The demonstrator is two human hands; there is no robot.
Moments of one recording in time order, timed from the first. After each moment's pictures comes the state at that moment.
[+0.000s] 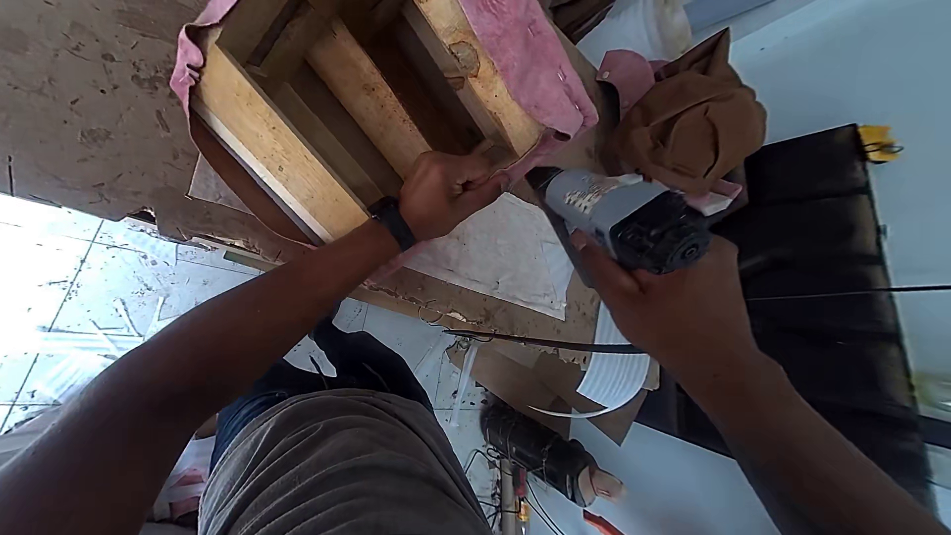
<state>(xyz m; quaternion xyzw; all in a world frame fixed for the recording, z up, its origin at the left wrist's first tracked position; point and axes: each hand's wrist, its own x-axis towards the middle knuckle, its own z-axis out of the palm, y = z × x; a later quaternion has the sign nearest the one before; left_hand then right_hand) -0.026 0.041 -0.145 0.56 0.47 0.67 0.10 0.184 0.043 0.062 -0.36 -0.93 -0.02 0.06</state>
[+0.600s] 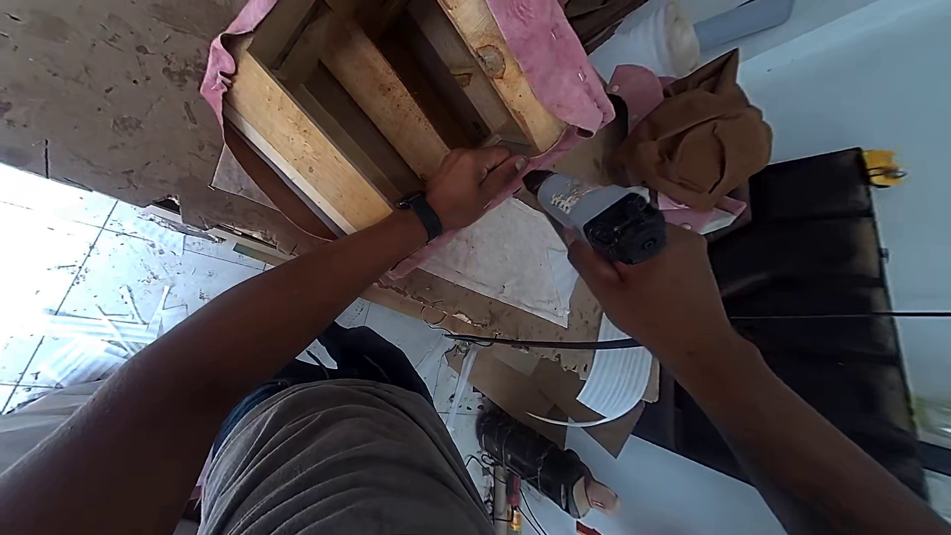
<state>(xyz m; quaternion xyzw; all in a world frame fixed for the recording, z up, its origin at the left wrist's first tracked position) -0.028 0.056 -0.140 0.54 0.51 0.63 0.22 0.170 0.049 0.048 -0.35 -0.94 -0.03 0.01</state>
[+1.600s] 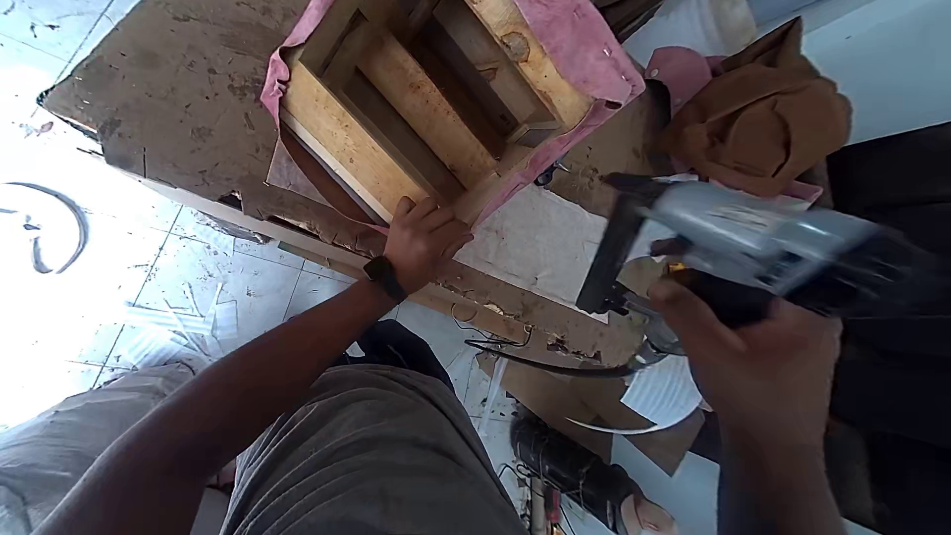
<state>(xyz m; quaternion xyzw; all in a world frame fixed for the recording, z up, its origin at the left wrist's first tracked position) -0.008 -0.080 -0.203 0.57 0.65 0.50 -0.07 0.240 -0.015 0.048 -0.42 -0.87 0.17 0.18</state>
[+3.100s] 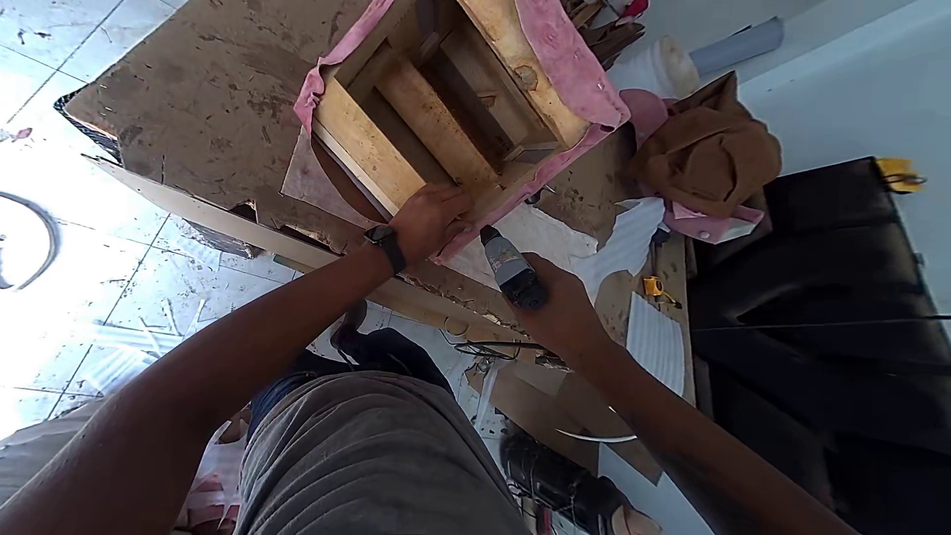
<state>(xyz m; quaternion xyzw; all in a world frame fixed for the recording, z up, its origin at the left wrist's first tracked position) -0.070 -0.057 -0.195 0.68 0.56 0.48 0.05 0.175 -0.029 -0.054 -0.36 -0.93 0.09 -0.03</state>
